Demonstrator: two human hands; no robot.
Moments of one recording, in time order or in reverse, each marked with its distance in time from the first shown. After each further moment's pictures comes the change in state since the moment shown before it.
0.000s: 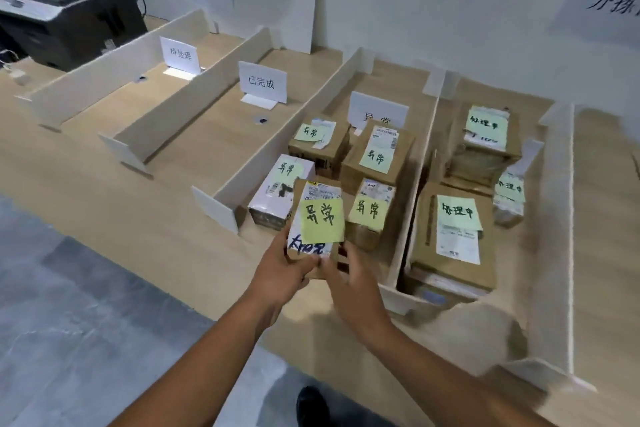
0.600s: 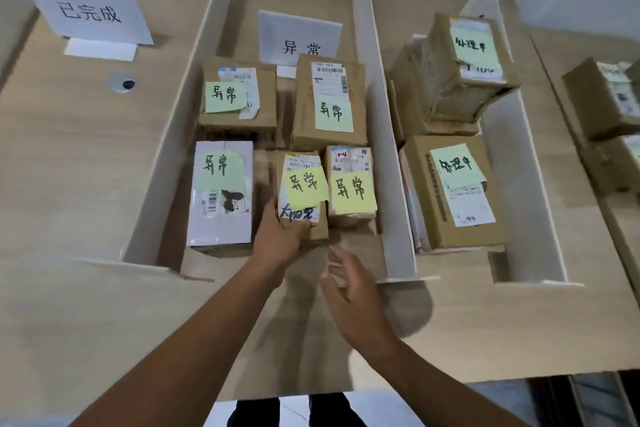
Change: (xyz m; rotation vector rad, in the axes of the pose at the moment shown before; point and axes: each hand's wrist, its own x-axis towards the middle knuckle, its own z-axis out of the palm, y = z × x) left_hand 0.206 -0.031 0.002 0.174 -0.240 -0.228; right_hand 0.051 0.044 0.068 -0.094 0.315 0.436
